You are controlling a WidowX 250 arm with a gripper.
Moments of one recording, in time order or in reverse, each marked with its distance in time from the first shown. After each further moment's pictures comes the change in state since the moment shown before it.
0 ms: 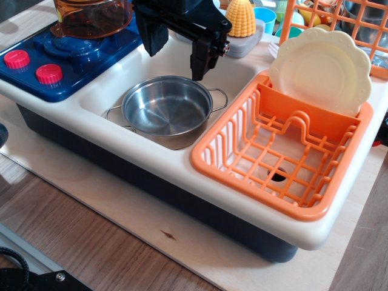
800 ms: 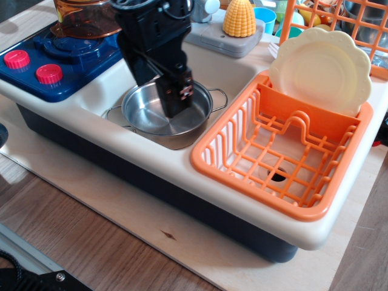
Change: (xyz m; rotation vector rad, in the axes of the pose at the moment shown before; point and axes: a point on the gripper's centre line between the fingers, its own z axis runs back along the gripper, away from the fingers) arm -0.042 -0.005 -0.014 -0.152 -0.079 -0.382
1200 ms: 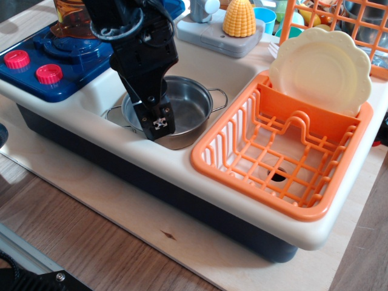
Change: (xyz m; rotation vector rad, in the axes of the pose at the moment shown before) arm -0.013 0.001 -0.016 0.001 -0.004 -0.159
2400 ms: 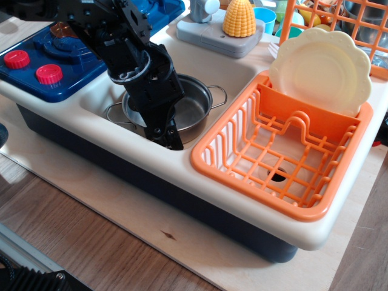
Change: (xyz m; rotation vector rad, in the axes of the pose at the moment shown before) arm -0.002 0.006 -0.051 -0.086 -0.063 -0.077
